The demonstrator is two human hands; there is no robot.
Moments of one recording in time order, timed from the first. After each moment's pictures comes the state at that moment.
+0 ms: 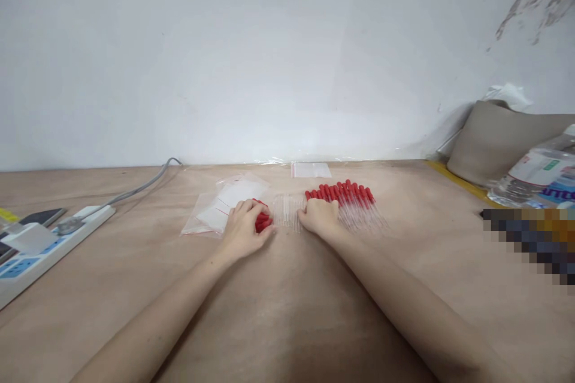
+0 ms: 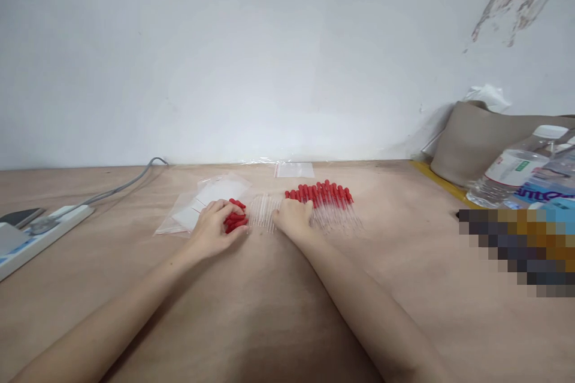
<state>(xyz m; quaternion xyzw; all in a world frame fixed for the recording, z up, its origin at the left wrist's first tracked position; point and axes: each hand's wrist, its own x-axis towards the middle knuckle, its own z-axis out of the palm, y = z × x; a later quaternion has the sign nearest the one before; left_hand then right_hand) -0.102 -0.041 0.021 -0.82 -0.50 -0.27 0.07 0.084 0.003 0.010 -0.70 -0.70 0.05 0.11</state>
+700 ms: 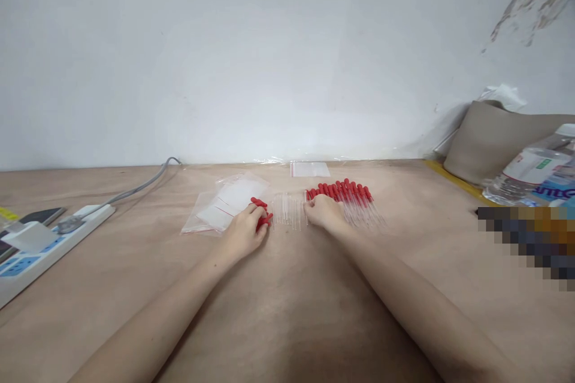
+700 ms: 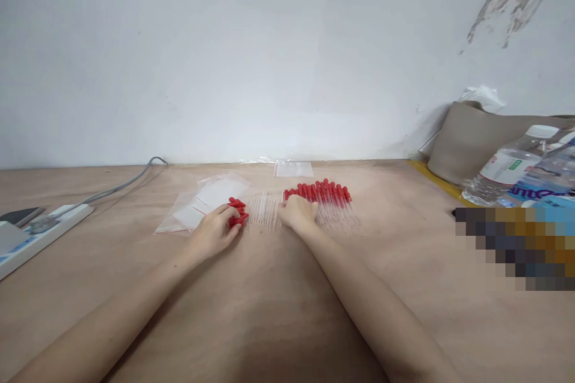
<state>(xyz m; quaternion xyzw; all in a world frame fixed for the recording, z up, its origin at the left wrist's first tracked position) -0.109 -0.035 0.012 -0.85 -0.48 -0.23 0.05 0.097 -0.002 0.023 -0.72 -0.66 0.12 0.16</state>
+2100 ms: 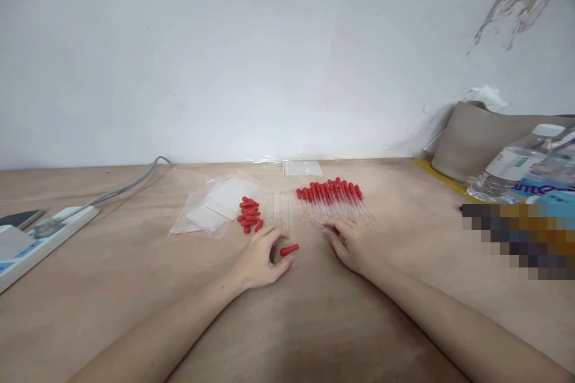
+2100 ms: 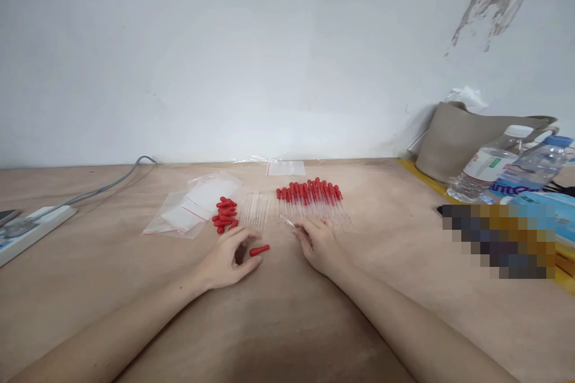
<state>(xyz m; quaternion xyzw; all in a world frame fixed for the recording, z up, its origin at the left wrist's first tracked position) -0.067 -0.074 -0.007 -0.86 -0.41 -0.28 -0.14 0.170 -0.069 -0.027 -0.46 -0.80 0.00 0.40</state>
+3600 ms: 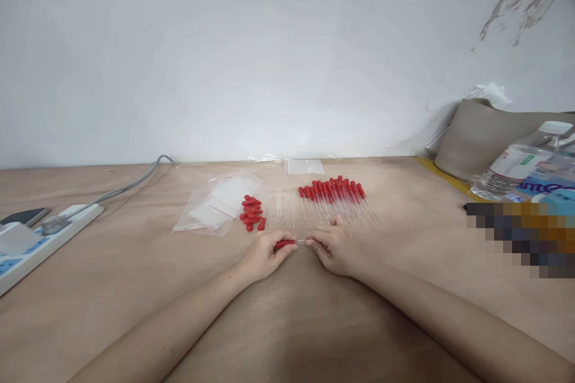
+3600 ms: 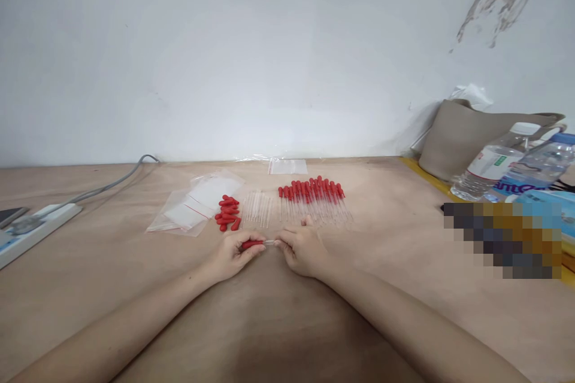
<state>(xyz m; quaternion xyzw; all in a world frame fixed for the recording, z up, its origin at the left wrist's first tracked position) -0.063 -0.066 -0.014 -0.84 -0.36 -0.33 -0.22 0.138 -0.075 -0.013 -0.39 -0.87 -0.01 0.29</state>
